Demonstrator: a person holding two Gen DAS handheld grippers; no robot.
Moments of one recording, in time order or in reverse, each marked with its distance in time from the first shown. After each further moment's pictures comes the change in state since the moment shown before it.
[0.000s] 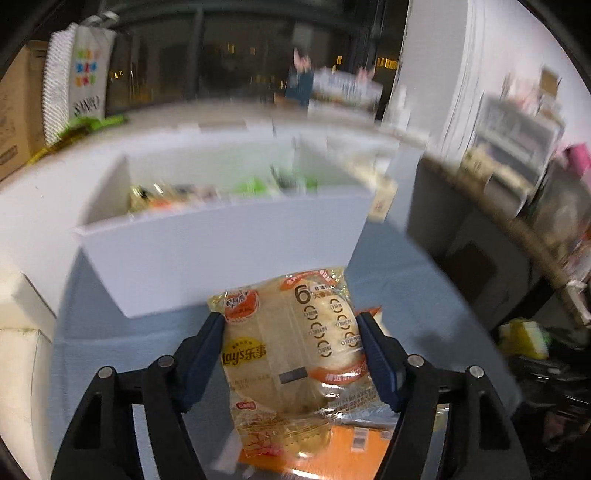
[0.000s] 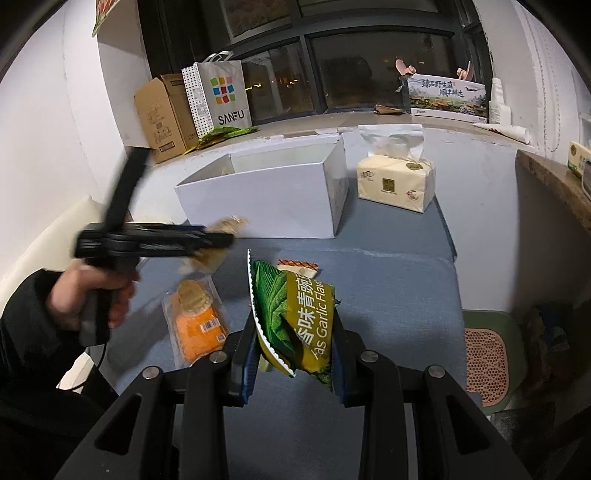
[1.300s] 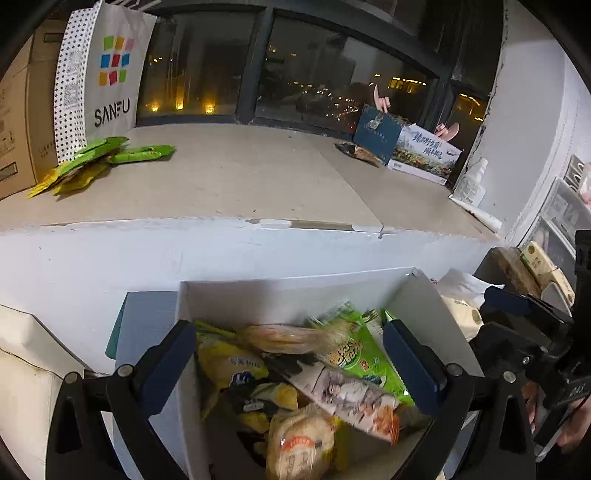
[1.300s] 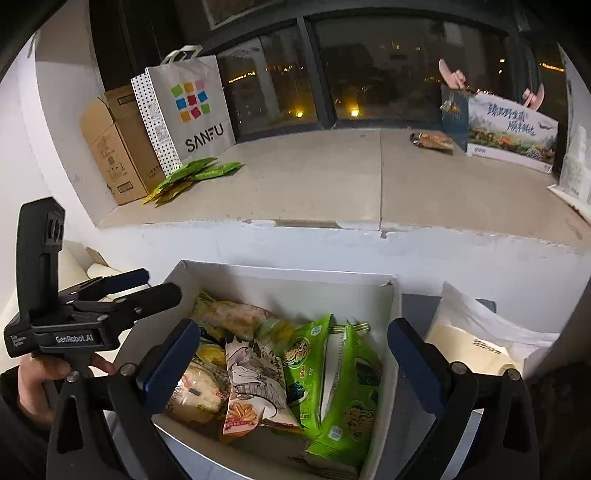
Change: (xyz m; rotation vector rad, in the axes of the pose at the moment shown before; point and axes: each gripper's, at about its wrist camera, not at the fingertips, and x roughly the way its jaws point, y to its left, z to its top) left arm 0.087 0.132 0.189 -0.143 0.021 0.074; right arm 0.205 0.004 0.270 0.022 0.057 -0.012
